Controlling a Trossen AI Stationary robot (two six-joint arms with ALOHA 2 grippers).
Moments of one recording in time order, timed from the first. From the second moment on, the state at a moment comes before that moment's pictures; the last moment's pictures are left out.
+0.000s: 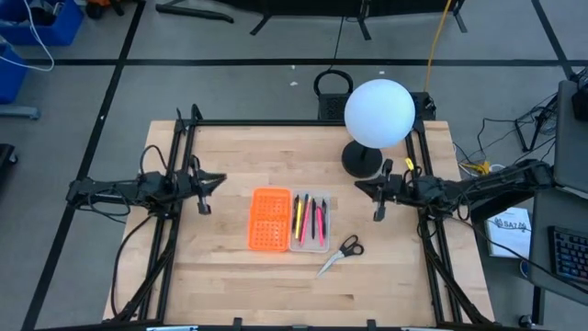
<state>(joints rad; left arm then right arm) -0.08 0.09 0.05 0.19 -0.33 0.21 0.14 0.66 0.17 0.51 0.39 -0.02</state>
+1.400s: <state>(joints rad) -0.23 1.83 1.39 -0.20 -0.33 -0.37 0.14 0.10 0.04 0.20 0.02 -0.04</state>
